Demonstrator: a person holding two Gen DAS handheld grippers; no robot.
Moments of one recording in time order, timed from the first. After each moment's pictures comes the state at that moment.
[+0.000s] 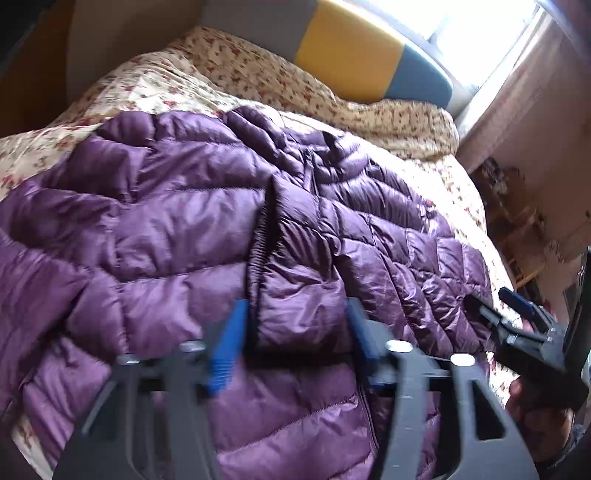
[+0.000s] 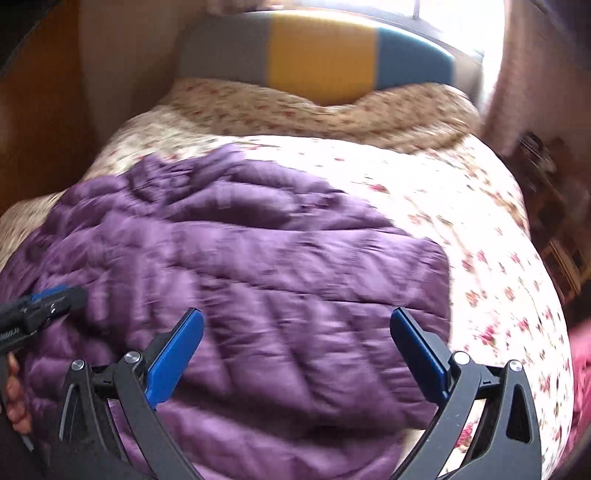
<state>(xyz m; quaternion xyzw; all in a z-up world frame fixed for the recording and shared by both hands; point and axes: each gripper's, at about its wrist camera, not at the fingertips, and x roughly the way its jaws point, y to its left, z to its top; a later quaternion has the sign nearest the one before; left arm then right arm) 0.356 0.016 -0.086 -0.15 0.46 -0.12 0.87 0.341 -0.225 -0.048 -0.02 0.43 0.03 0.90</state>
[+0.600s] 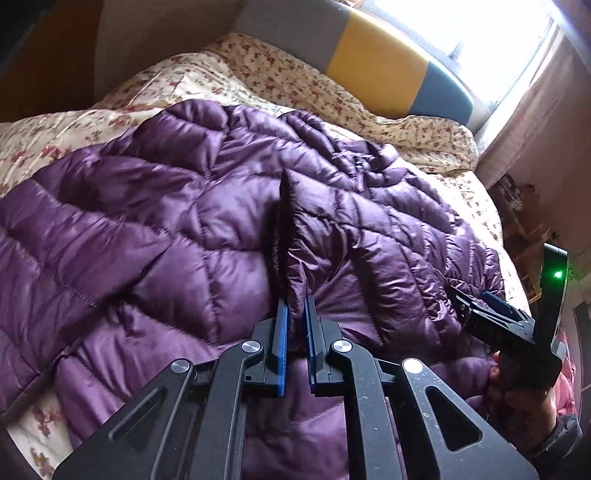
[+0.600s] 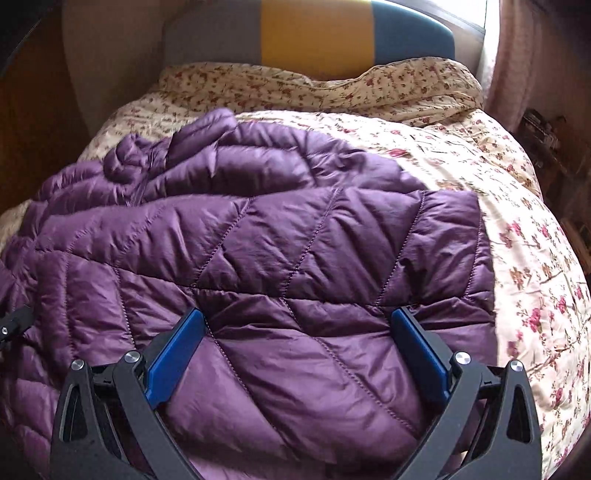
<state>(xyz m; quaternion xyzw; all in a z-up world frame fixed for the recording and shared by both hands) 0.327 0.062 -0.096 -0.17 0.45 -0.07 0.88 0.367 -0.200 -0.099 -0.02 0.46 0.03 0.89</state>
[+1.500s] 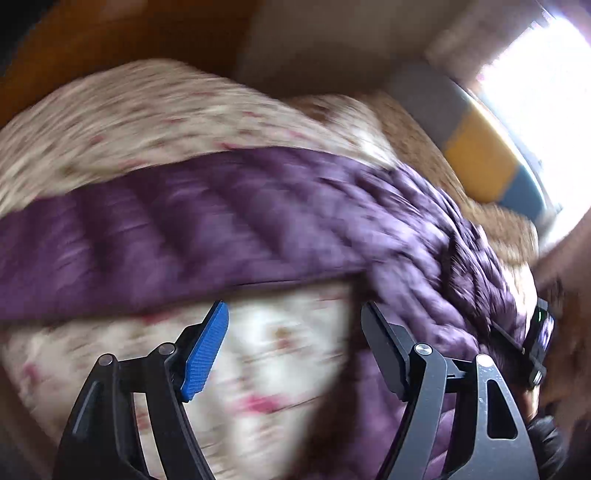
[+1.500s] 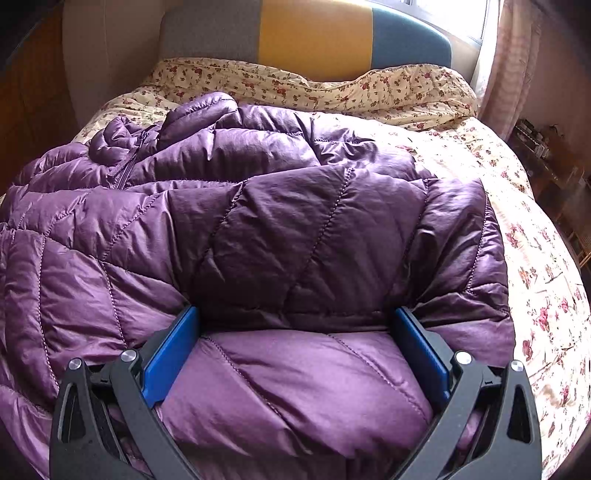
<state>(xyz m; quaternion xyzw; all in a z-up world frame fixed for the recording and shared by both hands) 0.133 0.223 -0.073 -0.30 0.38 0.14 0.86 0.370 -0.189 -0.125 -0.04 0.44 0.01 0.90</state>
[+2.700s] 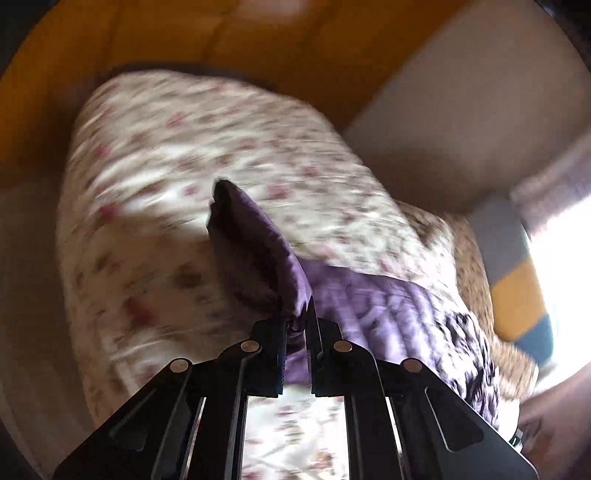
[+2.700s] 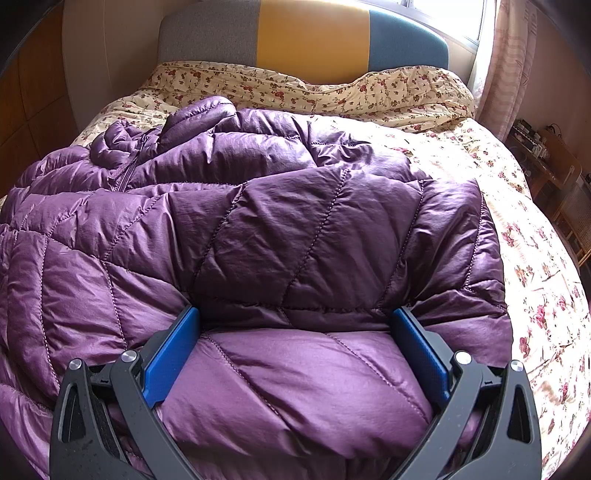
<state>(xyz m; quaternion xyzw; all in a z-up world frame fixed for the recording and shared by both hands) 0.042 0.342 -0.046 -0.40 0.27 0.28 0.83 0.365 -0.190 -0.121 -0.03 0.43 0.01 0.90</state>
